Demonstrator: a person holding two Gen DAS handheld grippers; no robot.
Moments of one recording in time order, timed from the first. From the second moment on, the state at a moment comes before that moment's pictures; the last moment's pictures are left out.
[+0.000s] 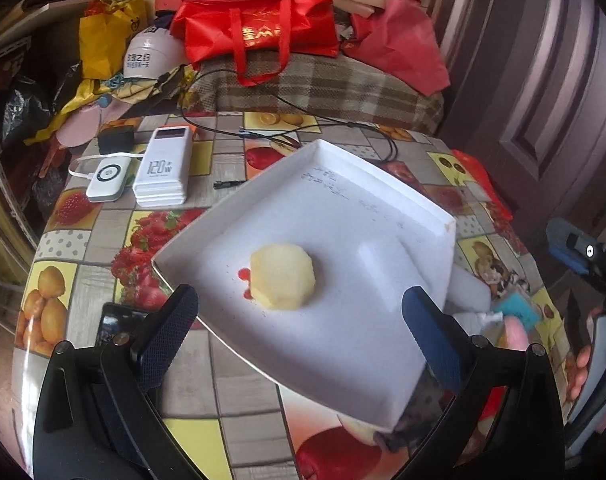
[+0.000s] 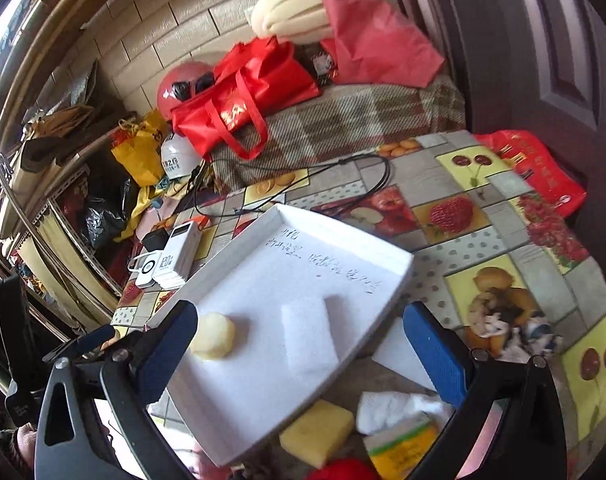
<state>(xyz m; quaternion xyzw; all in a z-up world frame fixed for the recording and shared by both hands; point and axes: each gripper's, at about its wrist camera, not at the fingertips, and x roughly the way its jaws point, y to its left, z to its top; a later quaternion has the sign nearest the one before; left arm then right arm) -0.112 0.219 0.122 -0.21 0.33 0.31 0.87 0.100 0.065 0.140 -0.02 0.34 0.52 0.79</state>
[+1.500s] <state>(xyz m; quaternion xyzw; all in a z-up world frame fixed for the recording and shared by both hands) -0.148 0.115 0.091 -0.19 0.40 0.19 0.88 0.018 0.031 0.035 -0.30 0.30 0.54 0.73</state>
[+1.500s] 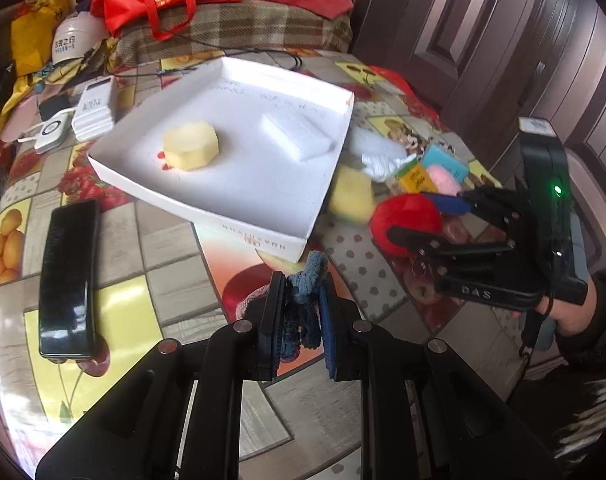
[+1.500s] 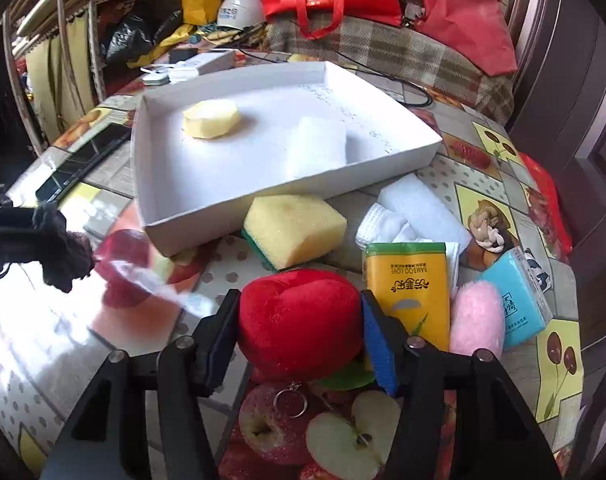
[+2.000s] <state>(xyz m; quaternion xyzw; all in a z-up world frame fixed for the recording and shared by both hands) -0.128 0.122 0.187 -0.15 0.32 0.23 0.91 0.038 -0.046 0.158 -0.08 0.25 0.55 0.79</state>
